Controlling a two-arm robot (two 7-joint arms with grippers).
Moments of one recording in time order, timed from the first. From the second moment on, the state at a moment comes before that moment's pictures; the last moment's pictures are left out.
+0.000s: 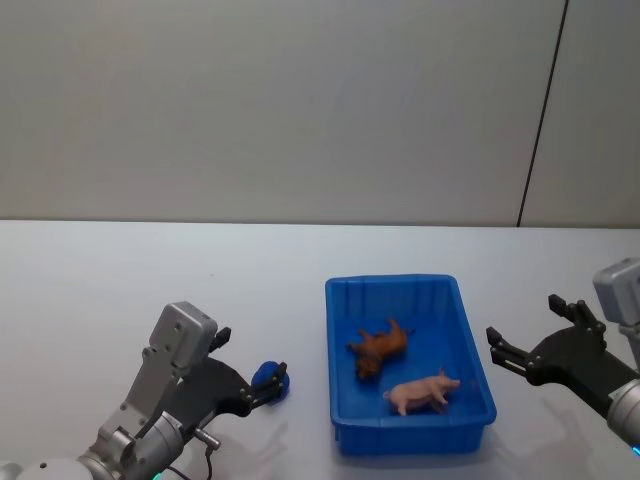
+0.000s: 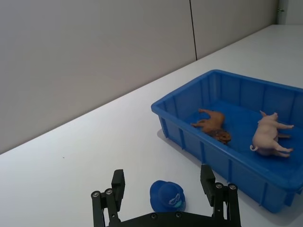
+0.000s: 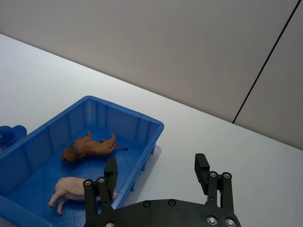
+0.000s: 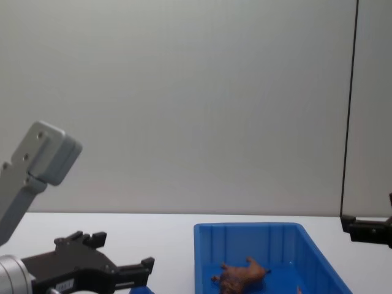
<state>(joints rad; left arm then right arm) -0.18 0.46 0.41 -1.46 -0.27 0.03 -0.21 0.03 0.34 -0.18 -1.68 0.12 0.21 0.23</state>
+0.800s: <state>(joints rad) -0.35 0.38 0.41 -1.10 -0.21 -0.06 -0.45 0.03 0.34 -0.18 -1.68 0.12 0.21 0.23</state>
